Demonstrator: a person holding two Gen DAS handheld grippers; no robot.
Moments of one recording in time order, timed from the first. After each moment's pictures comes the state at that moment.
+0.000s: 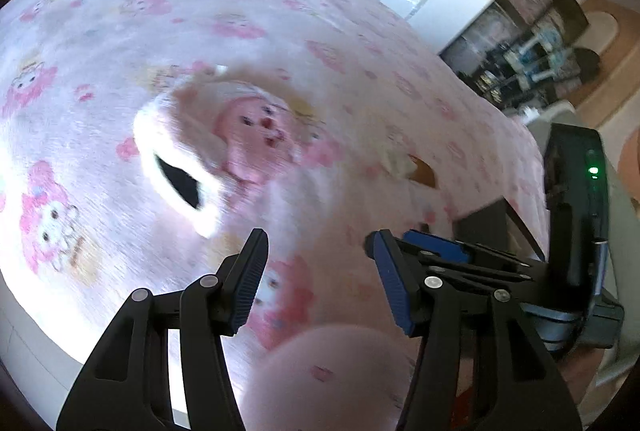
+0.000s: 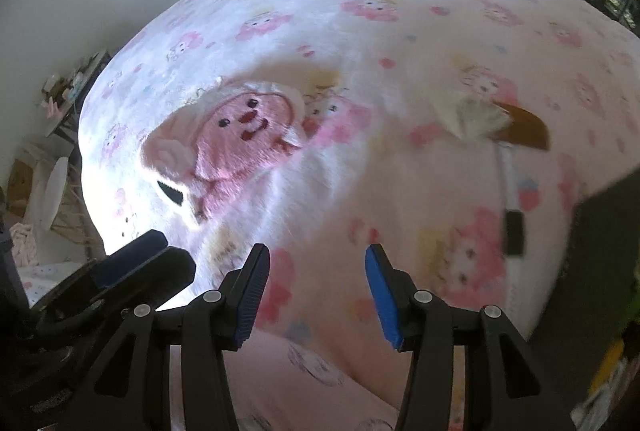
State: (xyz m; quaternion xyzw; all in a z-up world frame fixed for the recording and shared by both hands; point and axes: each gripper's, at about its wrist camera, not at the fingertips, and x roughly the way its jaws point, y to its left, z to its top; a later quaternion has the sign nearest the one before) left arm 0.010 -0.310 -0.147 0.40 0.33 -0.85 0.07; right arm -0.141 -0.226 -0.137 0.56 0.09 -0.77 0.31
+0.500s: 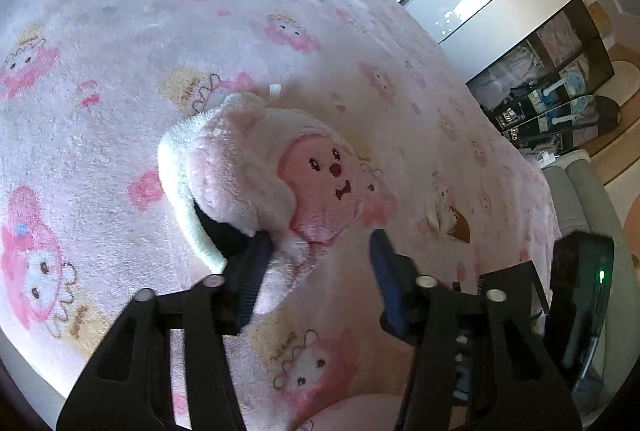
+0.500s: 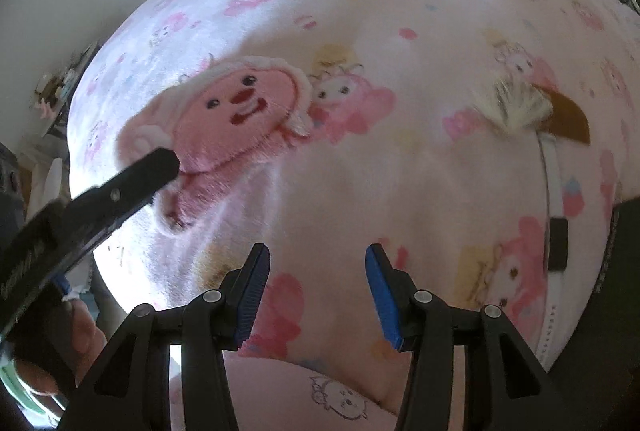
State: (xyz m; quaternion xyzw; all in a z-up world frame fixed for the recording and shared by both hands) left arm -0.022 -0.365 -0.181 0.38 0.38 -0.84 0.10; right arm -0.158 -0.245 -0.178 0.59 0.08 -0.75 0.29
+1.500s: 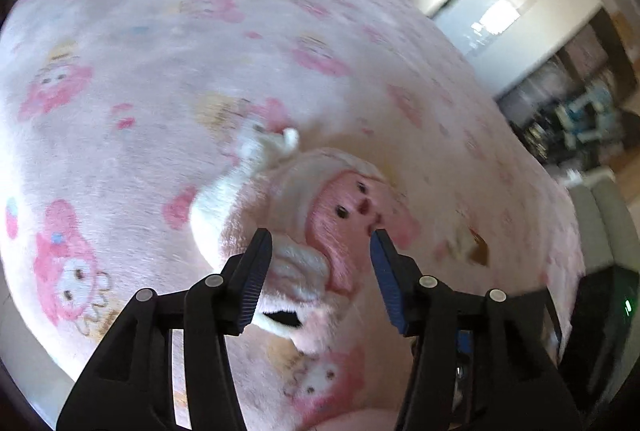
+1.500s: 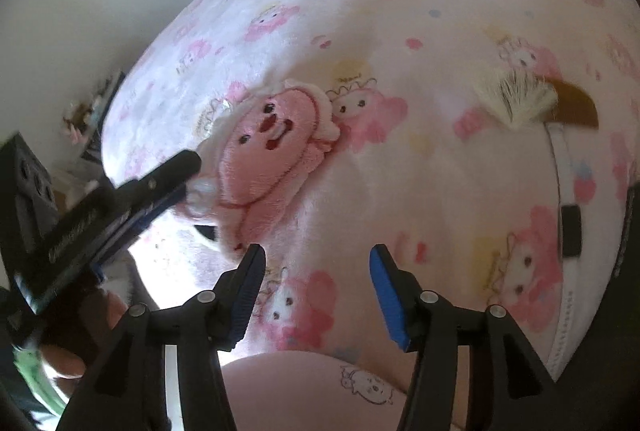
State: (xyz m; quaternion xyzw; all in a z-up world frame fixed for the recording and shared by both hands) left arm -0.017 -0.380 -0.168 0.37 0.37 -0.83 0.19; right arm -0.153 -0.239 -0.160 0.59 0.02 -0.74 0.33
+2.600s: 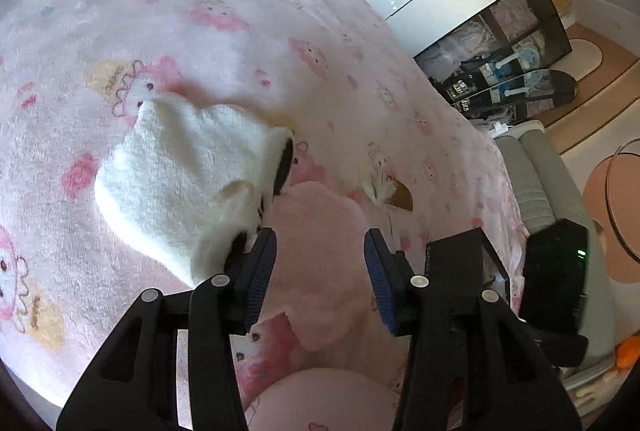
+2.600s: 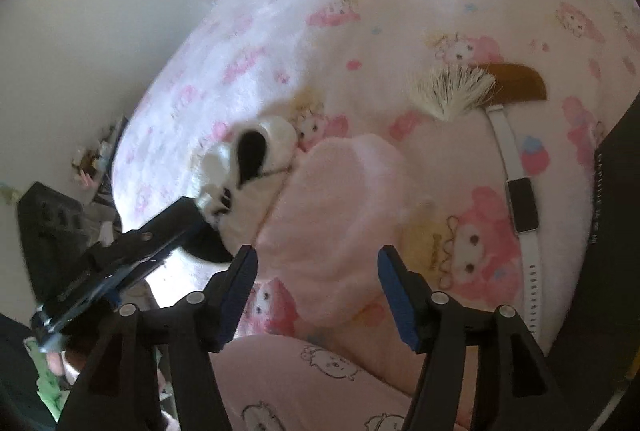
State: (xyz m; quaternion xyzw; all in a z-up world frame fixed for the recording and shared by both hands) left arm -0.018 -0.345 -0.167 0.38 0.39 -0.84 -0.01; right arm -0.163 -0.181 -0.152 0.58 -0.05 -0.75 0.31
